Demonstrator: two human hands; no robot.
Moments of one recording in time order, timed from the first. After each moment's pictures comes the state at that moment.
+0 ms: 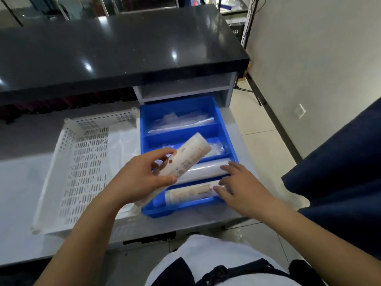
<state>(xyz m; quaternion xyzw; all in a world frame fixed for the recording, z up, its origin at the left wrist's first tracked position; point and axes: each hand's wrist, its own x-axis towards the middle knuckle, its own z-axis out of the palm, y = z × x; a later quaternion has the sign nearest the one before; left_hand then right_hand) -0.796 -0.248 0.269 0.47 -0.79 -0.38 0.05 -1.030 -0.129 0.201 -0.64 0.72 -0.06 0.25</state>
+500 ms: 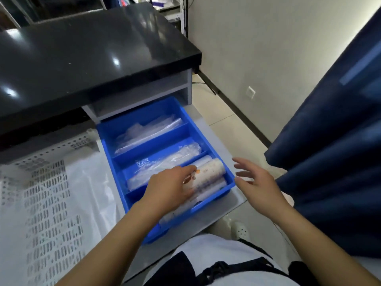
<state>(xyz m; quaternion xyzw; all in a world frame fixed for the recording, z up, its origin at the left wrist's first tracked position) -0.870 -0.259 0.211 0.28 -0.94 -0.18 -0.10 -1.028 -0.085 0.197 -0.27 0.82 -0.40 0.31</state>
